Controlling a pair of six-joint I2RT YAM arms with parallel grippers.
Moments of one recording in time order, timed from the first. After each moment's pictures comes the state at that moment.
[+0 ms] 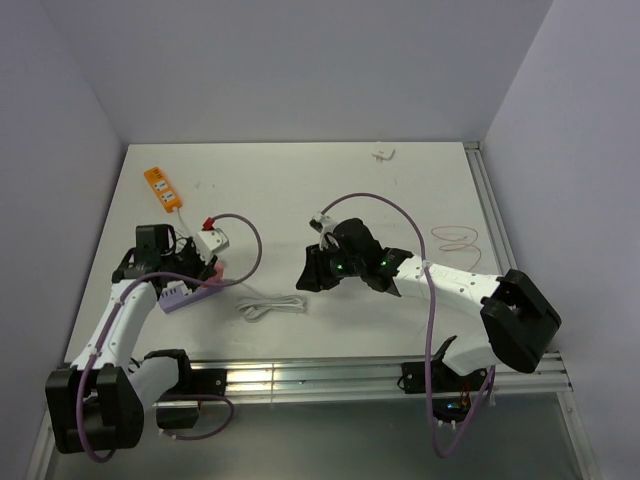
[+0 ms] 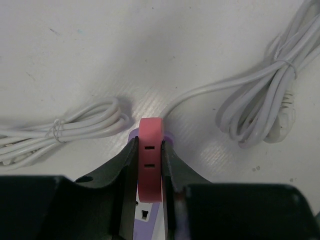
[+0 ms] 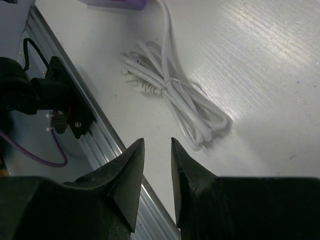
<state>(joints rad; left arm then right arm) 0.05 1.03 0.66 -0.55 0.59 0.80 0.80 1.40 0.79 -0.01 -0.39 0.52</state>
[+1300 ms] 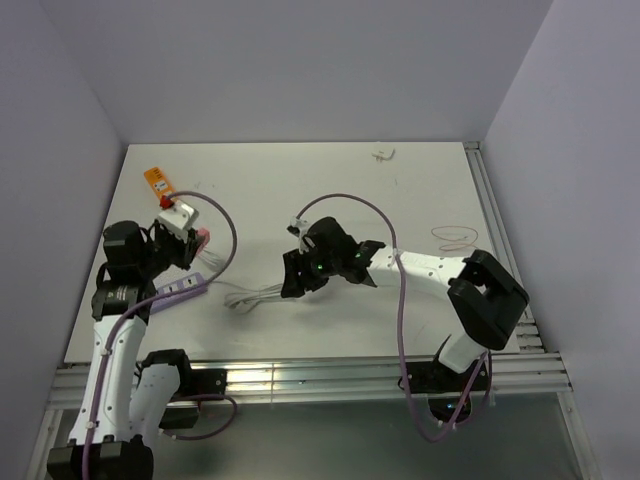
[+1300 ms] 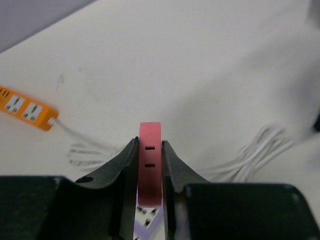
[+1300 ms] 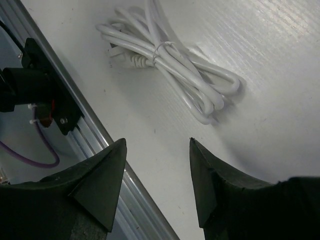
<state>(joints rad) 0.08 0.72 0.67 -0.40 0.51 0.44 0.87 1.60 0.95 -0.11 -0.38 0.48</state>
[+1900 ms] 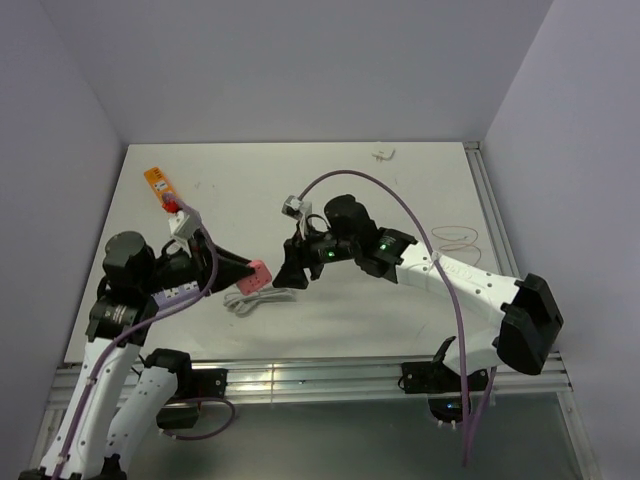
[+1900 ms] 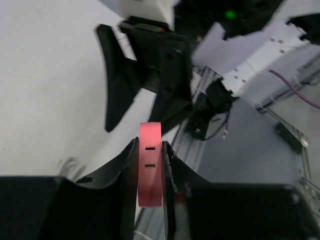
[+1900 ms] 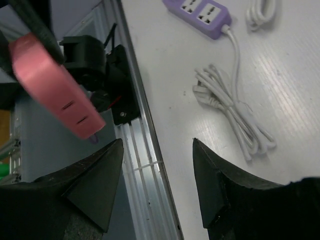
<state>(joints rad) -0.17 0.63 0.76 -0.30 0.97 -0.33 0.87 1.38 1.06 -0.16 -0.56 0.30</state>
